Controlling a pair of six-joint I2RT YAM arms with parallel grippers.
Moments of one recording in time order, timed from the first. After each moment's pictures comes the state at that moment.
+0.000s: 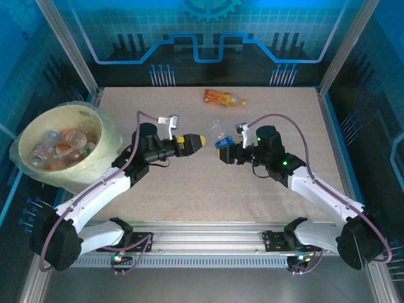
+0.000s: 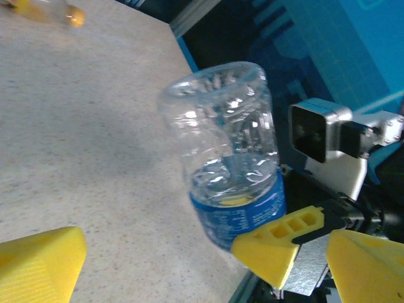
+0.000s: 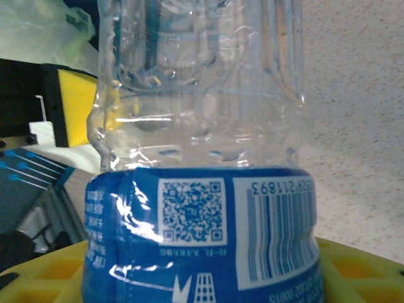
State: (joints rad) left arm -0.49 1.15 0.80 0.08 0.50 -0.75; right arm 0.51 1.14 0.78 -0.13 -0.45 0.43
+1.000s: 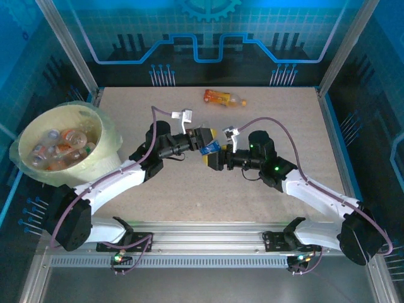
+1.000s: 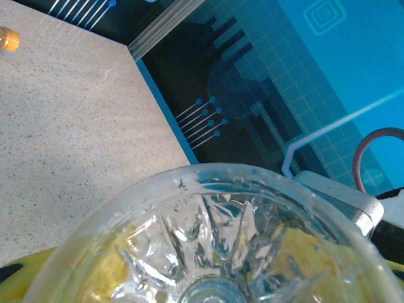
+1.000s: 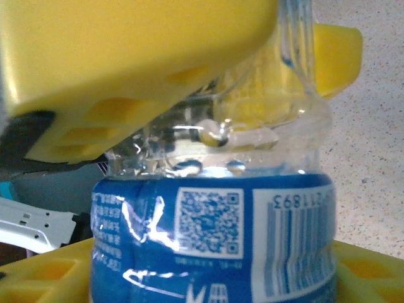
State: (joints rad) left arm -0.56 1.32 0.84 0.36 0.44 -0.85; right arm 0.64 1.17 0.75 0.09 -0.55 0.52
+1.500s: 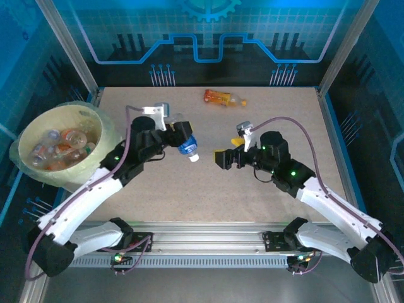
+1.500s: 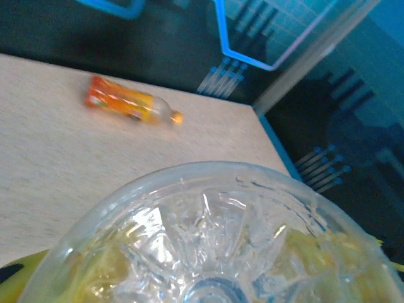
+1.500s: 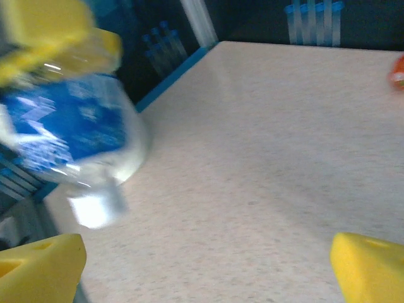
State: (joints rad) left arm -0.56 1.05 1.05 -0.29 -0.04 -0.58; right arm 0.63 0.98 0.82 -0.19 -0.21 0.30
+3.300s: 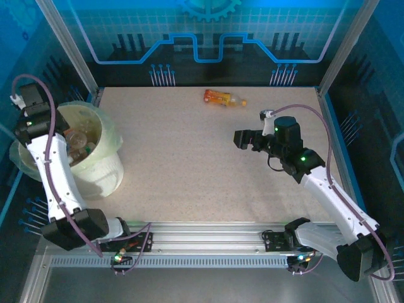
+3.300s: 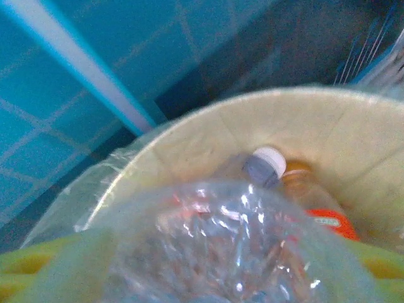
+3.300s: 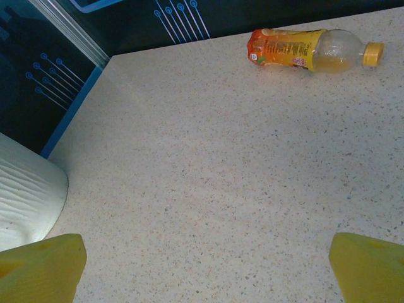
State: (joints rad) left arm 0.50 1.33 1.65 -1.13 -0.48 -0.16; right arm 0.38 1.05 0.94 -0.38 -0.19 0.40
